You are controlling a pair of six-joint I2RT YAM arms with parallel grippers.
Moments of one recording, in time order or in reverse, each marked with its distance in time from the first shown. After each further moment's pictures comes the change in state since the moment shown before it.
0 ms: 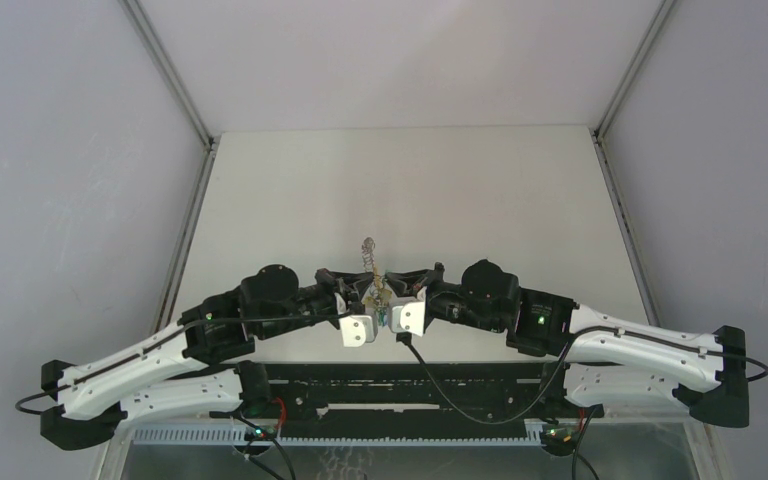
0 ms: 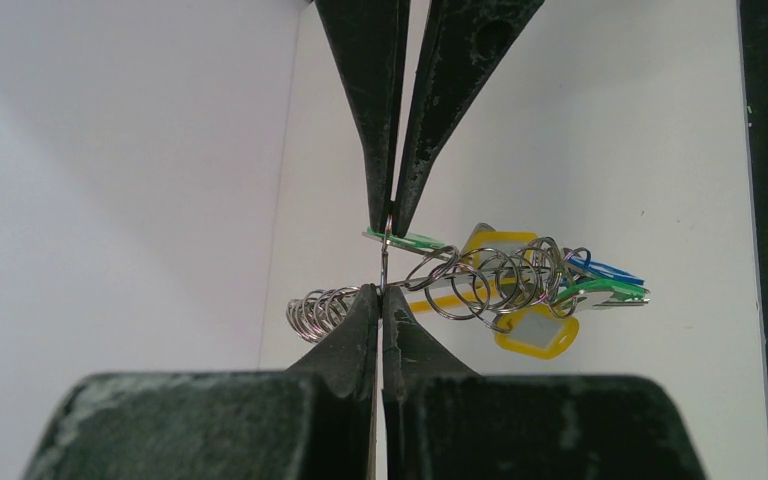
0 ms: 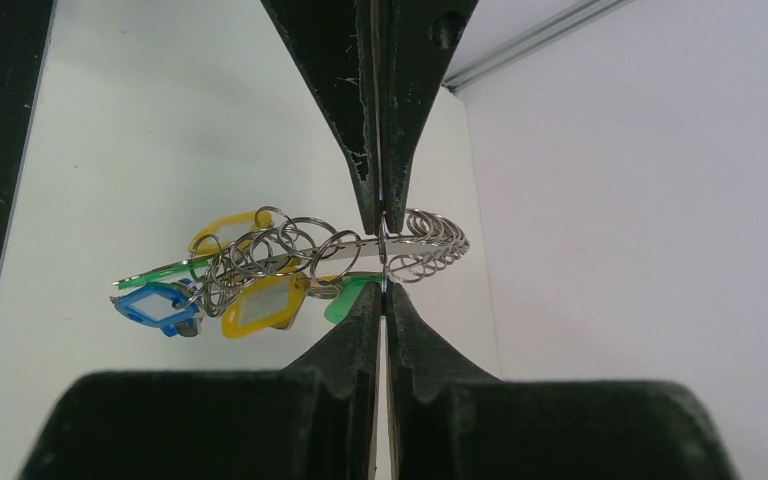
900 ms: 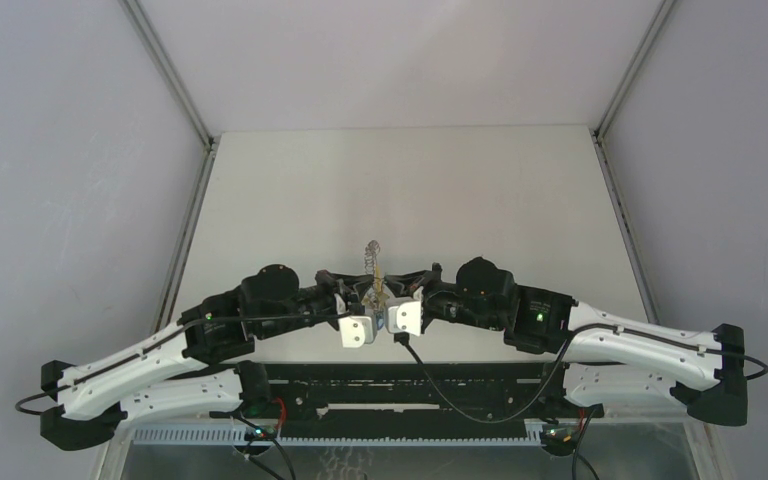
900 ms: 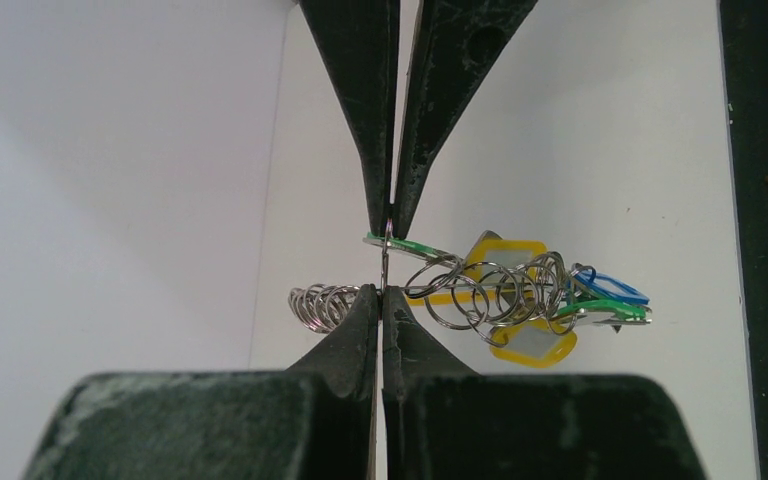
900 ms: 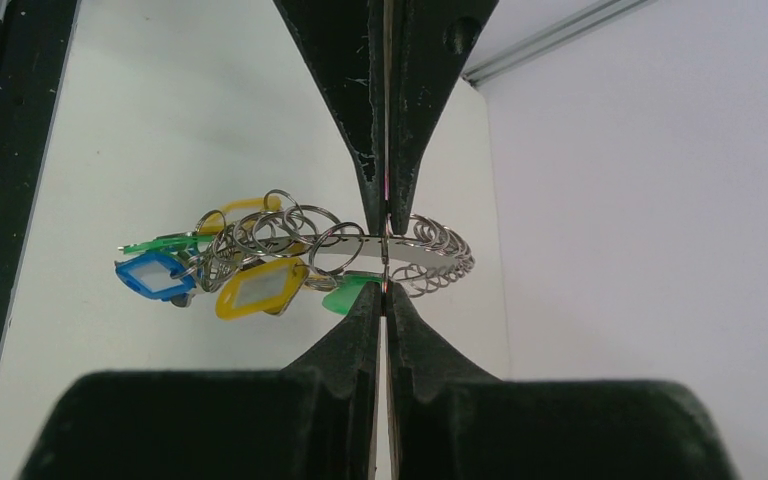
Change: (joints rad) left arm 0.000 0.000 0.000 -0.013 0.023 -0.009; right arm 0.000 0.022 0.037 -0.063 -0.020 0.000
